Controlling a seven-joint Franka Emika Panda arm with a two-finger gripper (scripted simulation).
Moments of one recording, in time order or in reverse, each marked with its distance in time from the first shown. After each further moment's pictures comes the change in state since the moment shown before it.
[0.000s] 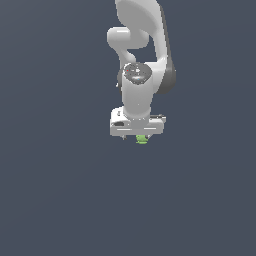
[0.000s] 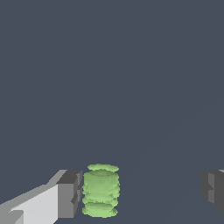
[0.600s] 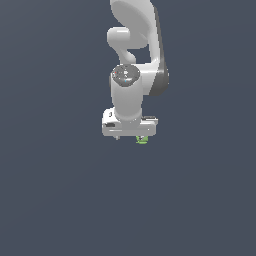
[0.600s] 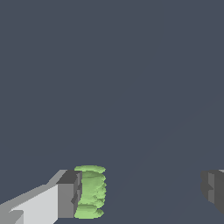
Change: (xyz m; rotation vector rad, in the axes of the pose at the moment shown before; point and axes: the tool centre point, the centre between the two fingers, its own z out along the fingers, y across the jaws) arm 0.002 0.027 0.001 0.005 -0.011 0.033
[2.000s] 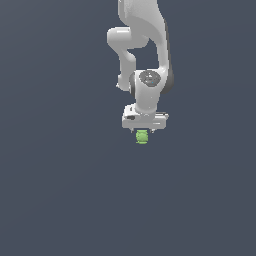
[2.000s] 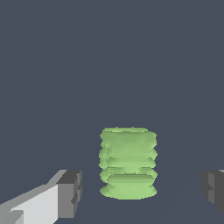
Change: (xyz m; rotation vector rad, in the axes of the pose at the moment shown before) arm -0.084 -0.061 0.067 -0.038 0.025 0.010
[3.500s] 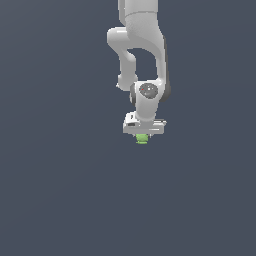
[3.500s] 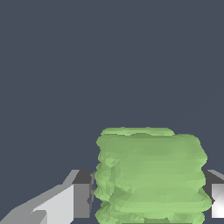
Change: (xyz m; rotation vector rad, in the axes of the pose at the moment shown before) arm -0.007 -0.004 0.053 -0.001 0.003 0.000
